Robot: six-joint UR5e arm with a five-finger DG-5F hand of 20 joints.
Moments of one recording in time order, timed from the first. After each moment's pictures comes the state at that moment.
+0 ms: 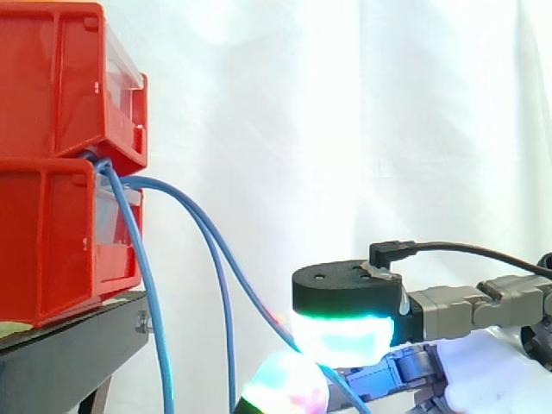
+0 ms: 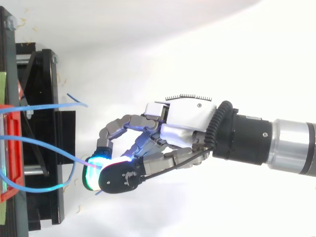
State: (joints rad) arm 0.24 -2.38 -1.15 -3.05 -1.20 0.40
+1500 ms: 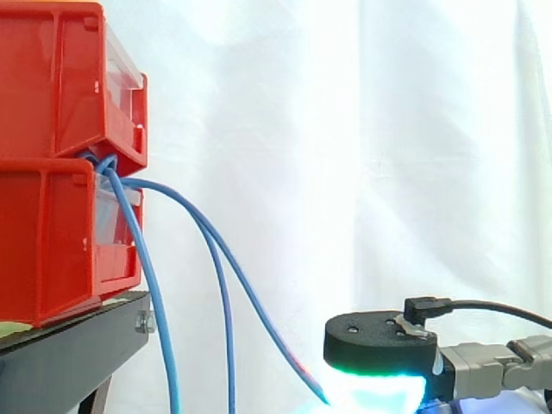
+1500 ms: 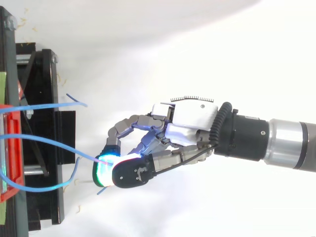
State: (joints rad) arm 0.25 -2.38 -1.26 -2.88 -1.20 0.40
